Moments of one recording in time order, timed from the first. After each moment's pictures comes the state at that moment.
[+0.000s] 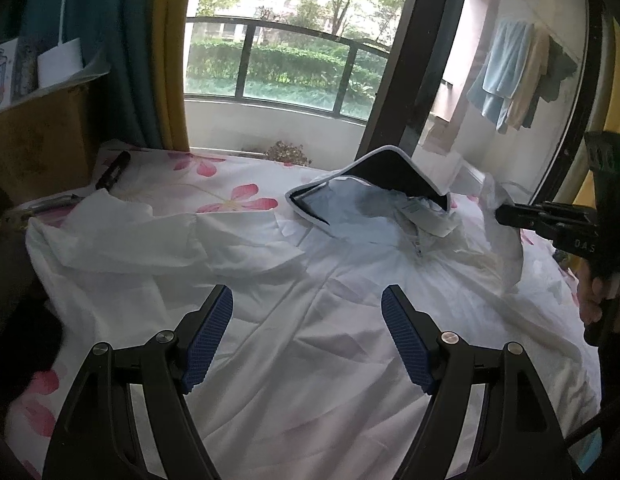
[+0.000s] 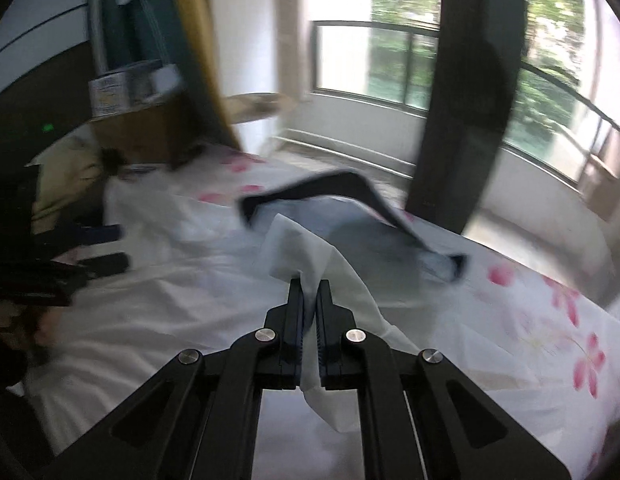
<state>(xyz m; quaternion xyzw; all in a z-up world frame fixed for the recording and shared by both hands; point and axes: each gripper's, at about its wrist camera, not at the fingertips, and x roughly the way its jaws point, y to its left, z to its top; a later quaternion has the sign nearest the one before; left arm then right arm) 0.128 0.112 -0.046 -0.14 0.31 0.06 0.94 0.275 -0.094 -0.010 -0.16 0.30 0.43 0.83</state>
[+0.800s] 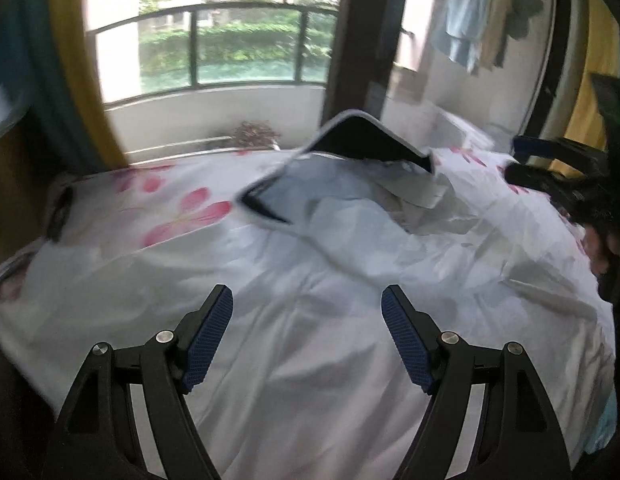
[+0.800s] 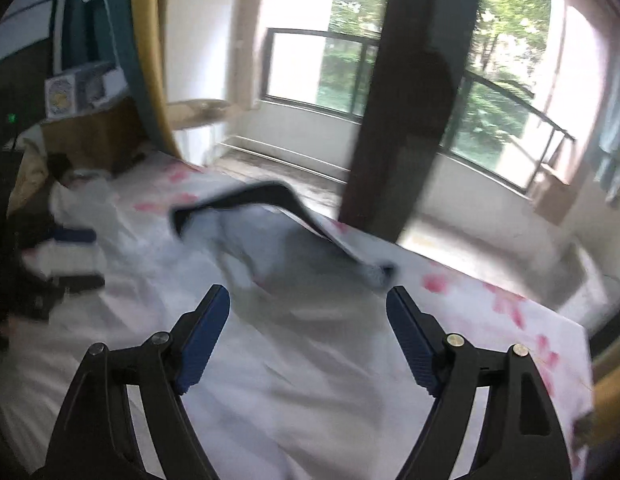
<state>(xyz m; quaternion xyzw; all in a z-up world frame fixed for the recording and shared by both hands) 0.200 0.091 -0.052 -0.06 0.38 -0.02 0.92 0.295 -0.126 -0.015 -0.18 0.28 0.32 0.89</state>
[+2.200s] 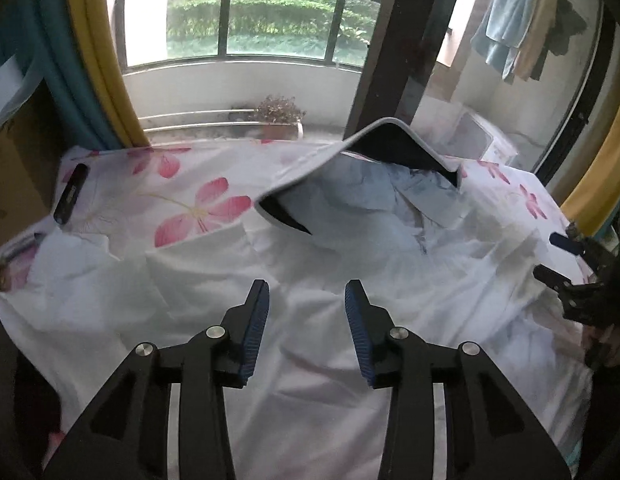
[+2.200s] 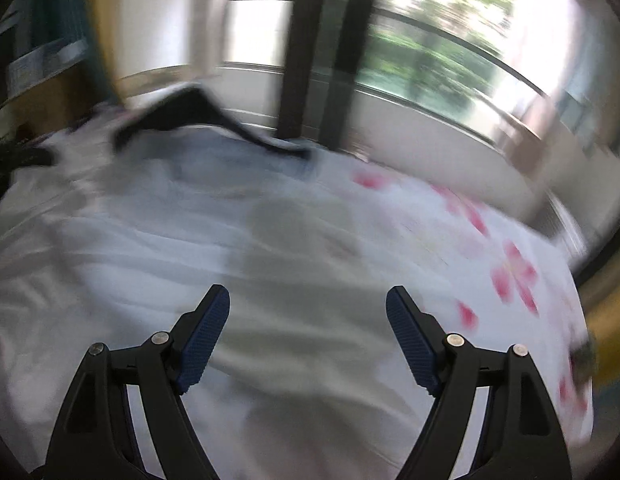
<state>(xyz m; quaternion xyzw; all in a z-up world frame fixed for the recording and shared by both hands) 0.212 0.109 -0.040 -0.11 0.41 0.04 0.90 0.307 -0.181 -0.070 -0.19 0.32 0.29 0.88</state>
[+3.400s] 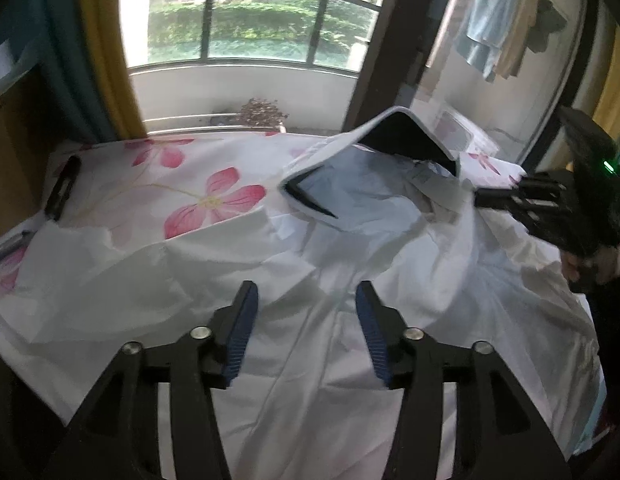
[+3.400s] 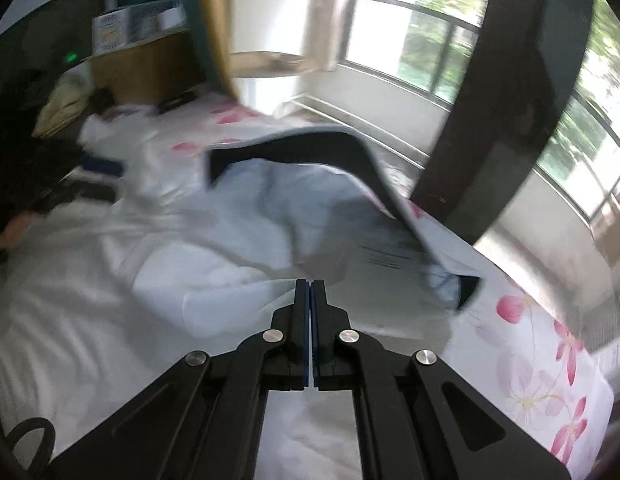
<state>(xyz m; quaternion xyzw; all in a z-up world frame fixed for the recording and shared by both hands) 0.202 0.136 -0.061 -0.10 0.40 -0.01 0.91 0.345 -0.077 -0.059 -0.24 0.32 0.43 0.81</state>
